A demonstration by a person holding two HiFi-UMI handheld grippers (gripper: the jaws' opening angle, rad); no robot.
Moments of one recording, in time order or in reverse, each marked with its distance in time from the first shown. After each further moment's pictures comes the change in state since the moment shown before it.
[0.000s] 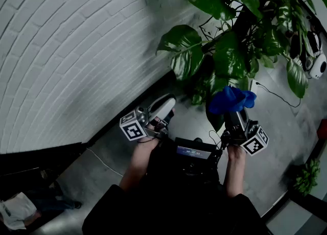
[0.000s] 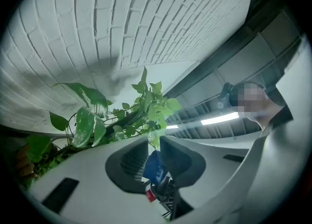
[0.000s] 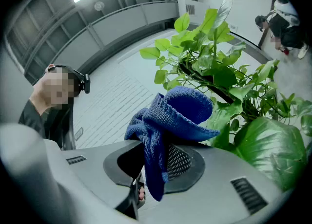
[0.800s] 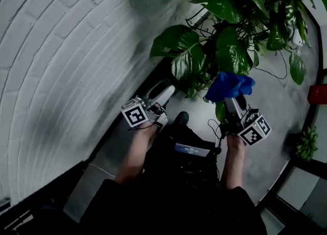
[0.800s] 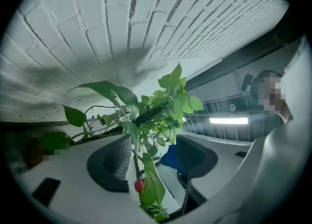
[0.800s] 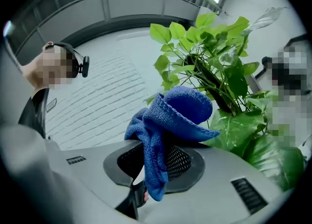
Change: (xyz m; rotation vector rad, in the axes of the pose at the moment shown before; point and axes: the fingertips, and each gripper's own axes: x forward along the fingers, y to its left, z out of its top) left arm -0.002 0.138 0.066 -0.113 0.151 0.102; right arm 0.111 -0.008 -0.029 -0.214 0.061 -0.227
